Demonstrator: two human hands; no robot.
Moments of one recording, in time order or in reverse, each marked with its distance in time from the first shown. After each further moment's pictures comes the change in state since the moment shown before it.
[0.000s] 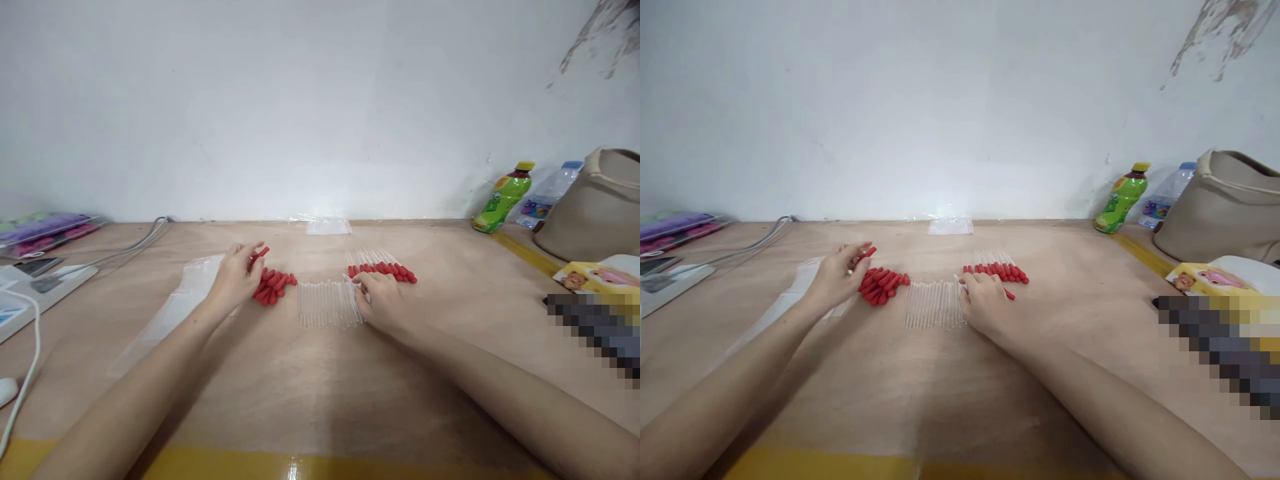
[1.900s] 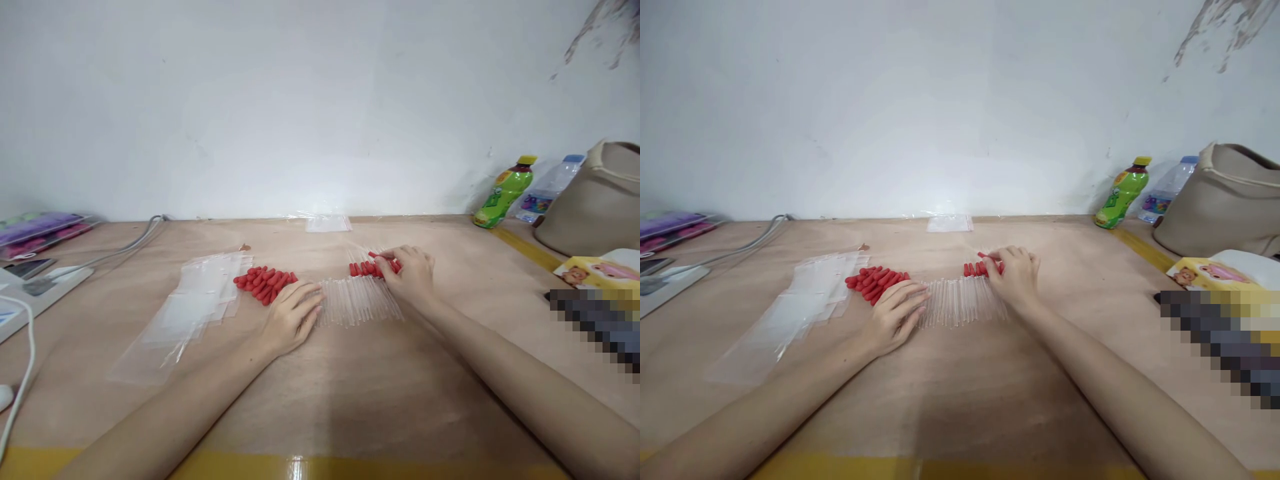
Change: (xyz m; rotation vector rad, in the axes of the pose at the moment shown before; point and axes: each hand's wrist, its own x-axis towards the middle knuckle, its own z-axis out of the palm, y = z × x) left_hand -0.061 0.044 0.053 -0.140 -0.032 0.586; right_hand 0.016 0.041 -0.017 -0.038 0.125 0.315
